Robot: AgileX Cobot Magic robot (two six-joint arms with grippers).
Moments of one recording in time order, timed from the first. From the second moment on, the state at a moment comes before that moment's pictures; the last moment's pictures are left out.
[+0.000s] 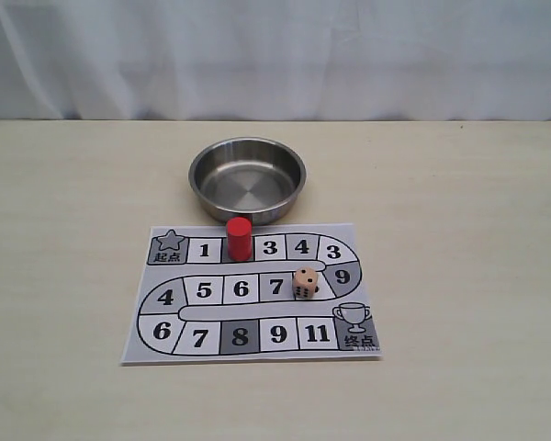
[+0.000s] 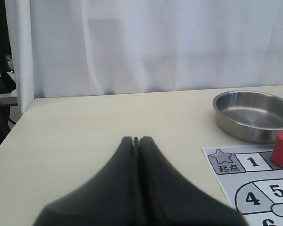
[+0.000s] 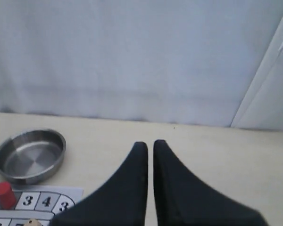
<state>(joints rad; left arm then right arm) -0.06 0.00 0.00 -0.04 0.21 0.08 -0.08 0.49 -1.01 0.11 0.85 -0.17</state>
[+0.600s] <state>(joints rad) -0.06 0.00 0.00 -0.04 0.21 0.08 -0.02 0.00 -1.01 0.14 1.02 -0.17</state>
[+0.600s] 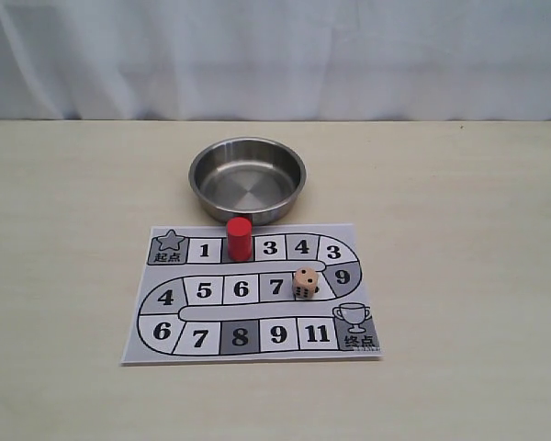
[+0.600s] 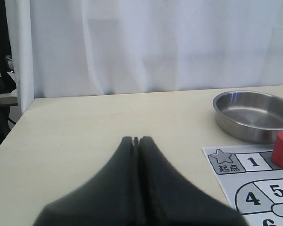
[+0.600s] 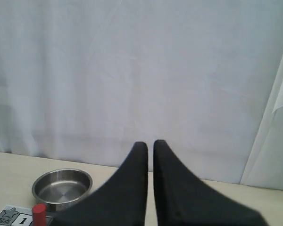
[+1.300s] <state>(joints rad) -0.06 0.00 0.00 -0.04 0.21 0.08 -0.01 0.01 -0.45 0.12 0.49 -0.17</state>
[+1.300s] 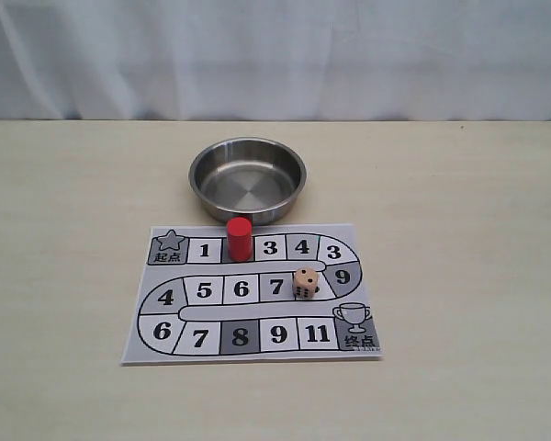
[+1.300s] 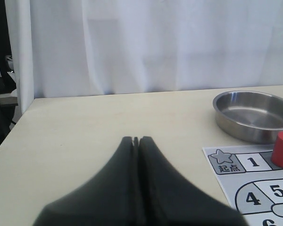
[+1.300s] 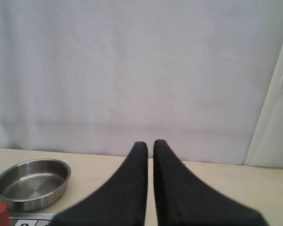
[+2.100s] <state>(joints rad) -0.06 0.00 0.00 -0.04 0.21 0.08 -0.01 0.00 0.00 0.10 0.08 -0.17</state>
